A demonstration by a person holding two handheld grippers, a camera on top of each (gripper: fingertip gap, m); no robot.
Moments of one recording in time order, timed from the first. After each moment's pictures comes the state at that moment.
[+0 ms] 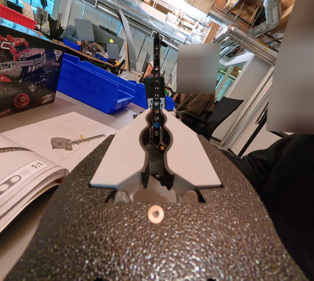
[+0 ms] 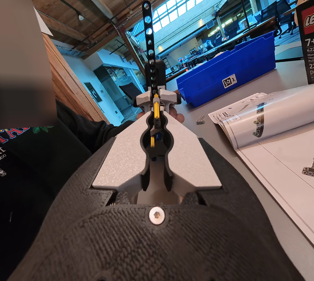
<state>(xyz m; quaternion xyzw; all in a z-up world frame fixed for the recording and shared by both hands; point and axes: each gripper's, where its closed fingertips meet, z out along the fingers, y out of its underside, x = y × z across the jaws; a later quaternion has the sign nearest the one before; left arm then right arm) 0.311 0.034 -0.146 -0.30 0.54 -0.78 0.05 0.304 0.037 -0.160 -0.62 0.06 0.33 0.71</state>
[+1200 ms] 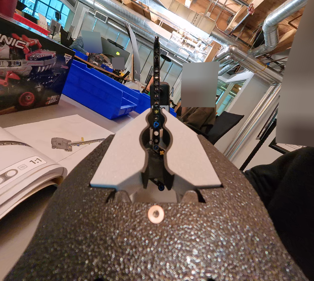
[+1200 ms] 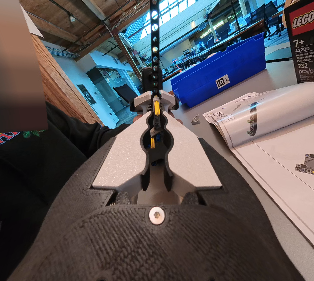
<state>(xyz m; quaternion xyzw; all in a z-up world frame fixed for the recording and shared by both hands) 0.318 0.036 -0.147 -0.32 0.50 -0.80 0.05 0.308 0.042 -0.162 -0.63 0.07 0.31 0.71</state>
